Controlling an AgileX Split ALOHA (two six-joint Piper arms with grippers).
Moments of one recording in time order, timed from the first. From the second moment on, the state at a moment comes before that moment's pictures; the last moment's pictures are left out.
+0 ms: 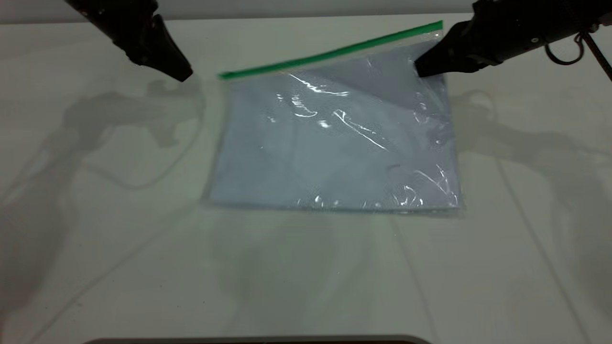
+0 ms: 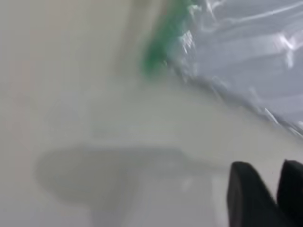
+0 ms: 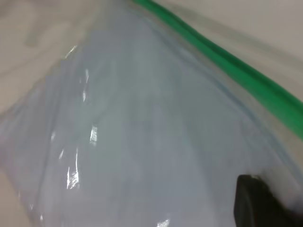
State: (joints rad) left arm -0.03 2.51 -1.82 -0.69 0.82 1.54; right arm 0.04 2.33 -1.25 1.56 0.65 -1.96
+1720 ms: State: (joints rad) left arm -0.03 1.23 -1.78 -0.04 1.17 0.24; right arm 0.00 1.13 -1.25 0.76 0.85 -0.72
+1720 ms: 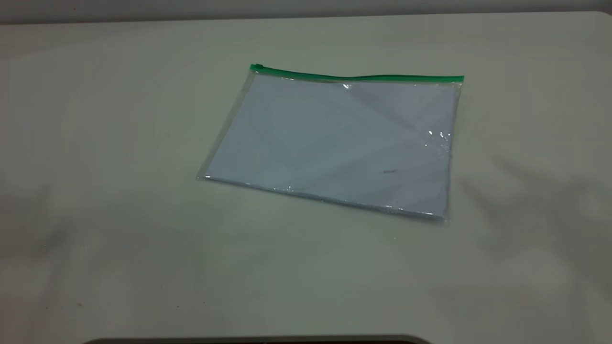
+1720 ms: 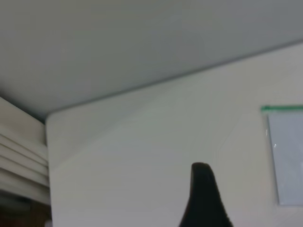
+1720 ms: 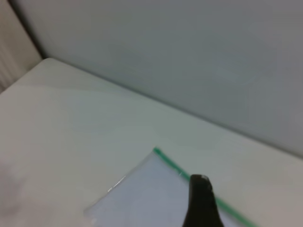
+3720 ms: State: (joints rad) left arm -0.03 0.04 -0.49 -0.11 1.14 0.17; right arm 0.00 -0.02 -0.48 0.25 1.15 -0.32
